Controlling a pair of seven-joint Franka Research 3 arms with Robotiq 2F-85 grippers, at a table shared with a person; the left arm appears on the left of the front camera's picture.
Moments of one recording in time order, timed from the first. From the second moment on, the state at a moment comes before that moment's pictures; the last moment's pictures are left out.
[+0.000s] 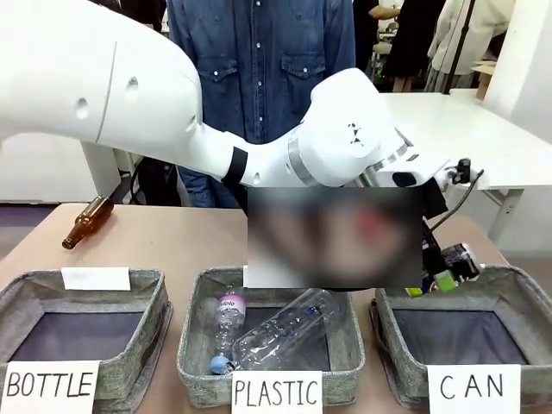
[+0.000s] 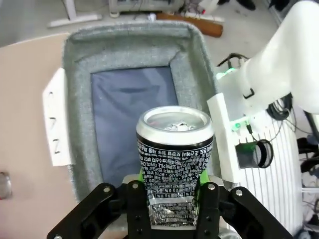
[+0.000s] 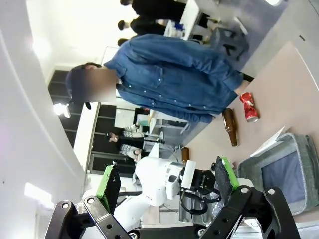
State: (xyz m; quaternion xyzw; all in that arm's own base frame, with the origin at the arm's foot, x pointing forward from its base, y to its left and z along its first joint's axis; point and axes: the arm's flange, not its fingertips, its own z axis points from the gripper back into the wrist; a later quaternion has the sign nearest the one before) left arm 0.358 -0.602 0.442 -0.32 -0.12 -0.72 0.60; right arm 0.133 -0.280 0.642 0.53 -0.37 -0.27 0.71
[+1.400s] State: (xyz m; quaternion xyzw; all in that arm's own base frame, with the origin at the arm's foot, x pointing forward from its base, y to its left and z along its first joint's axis) left arm 0.355 -0.568 0.452 -0.32 -0.13 -0.70 0.62; right arm 0.133 -0.280 0.642 0.53 -0.37 -0.27 0.71
